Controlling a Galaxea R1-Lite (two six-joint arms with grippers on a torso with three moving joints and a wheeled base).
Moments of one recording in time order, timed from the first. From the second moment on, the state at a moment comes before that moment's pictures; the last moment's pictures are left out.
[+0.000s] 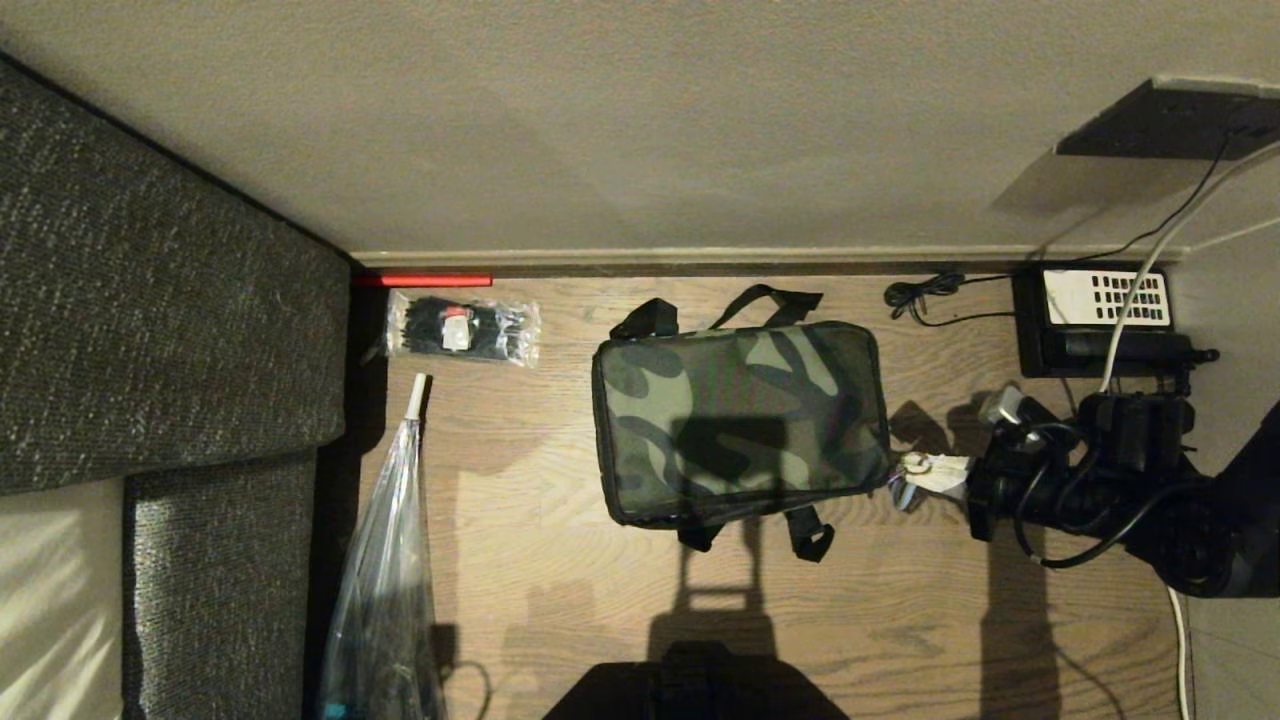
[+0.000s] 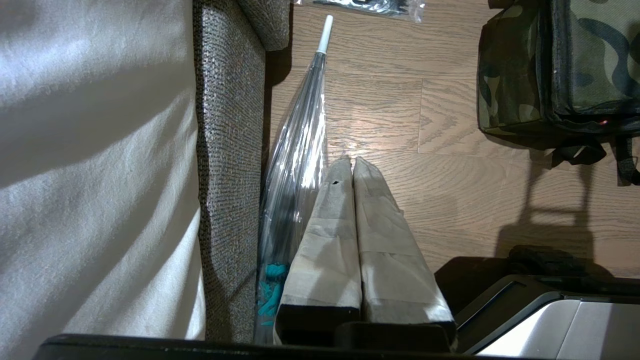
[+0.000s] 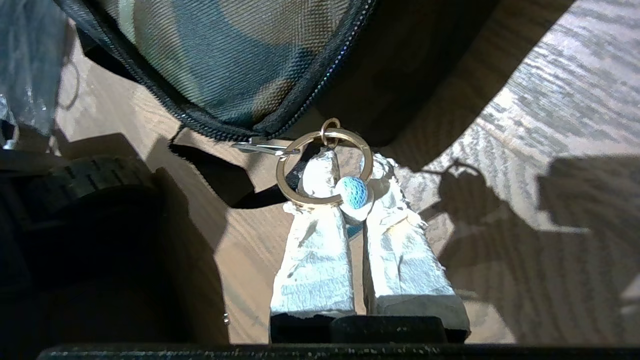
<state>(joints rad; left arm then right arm) 0.01 0.00 0.00 0.00 0.00 -0.01 -0.11 2.10 -0.64 -1.02 0.81 -0.52</state>
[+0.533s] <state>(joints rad) 0.01 0.00 0.00 0.00 0.00 -0.01 -0.12 2.12 -0.67 -1.05 0.81 -0.51</state>
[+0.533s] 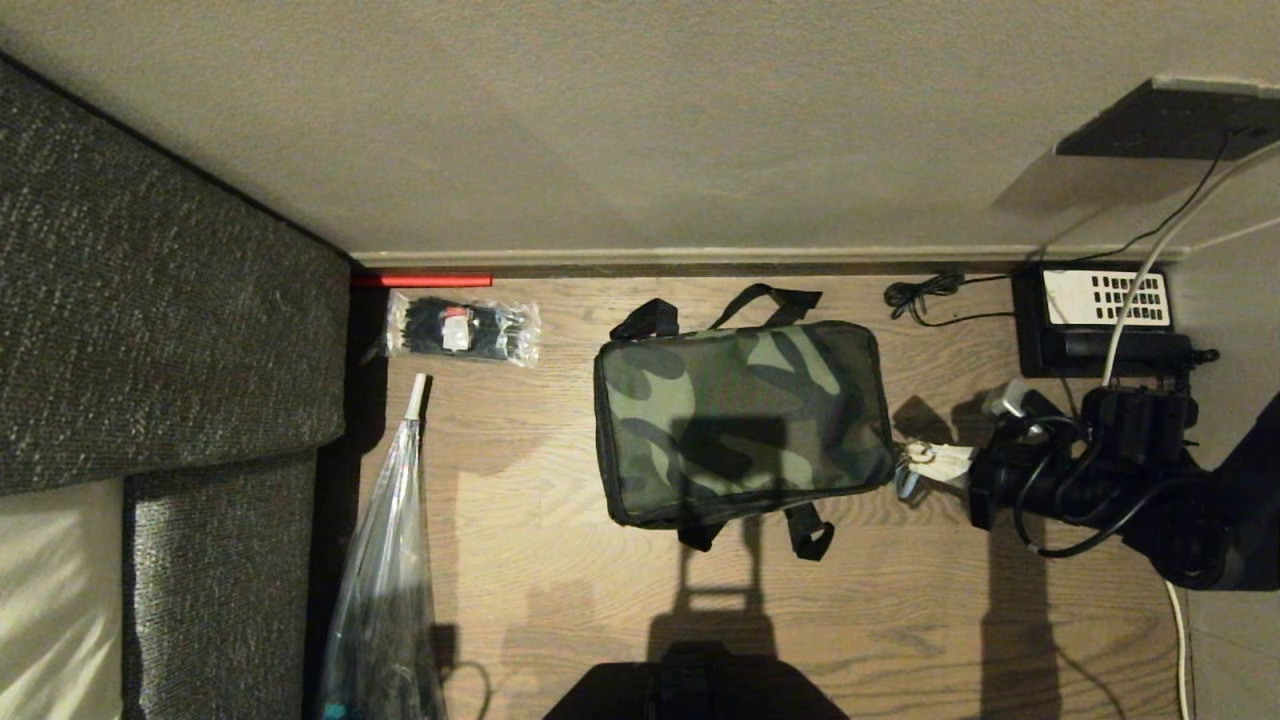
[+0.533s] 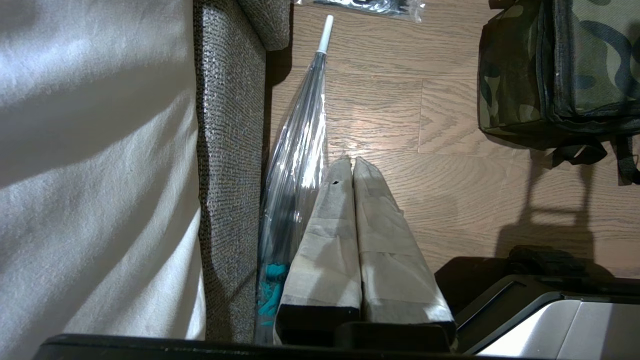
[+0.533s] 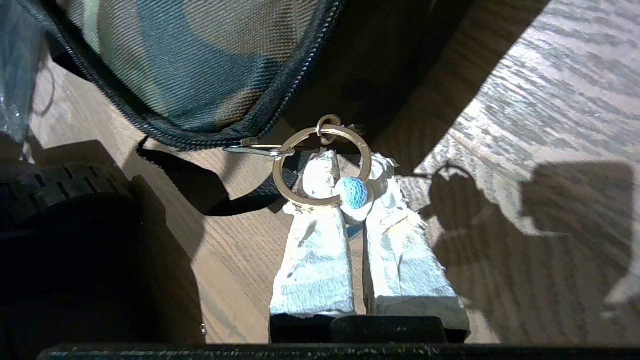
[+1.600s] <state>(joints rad) 0.01 0.00 0.00 0.00 0.00 -0.01 -0.09 2.12 -0.74 -1.09 0.80 -0.22</state>
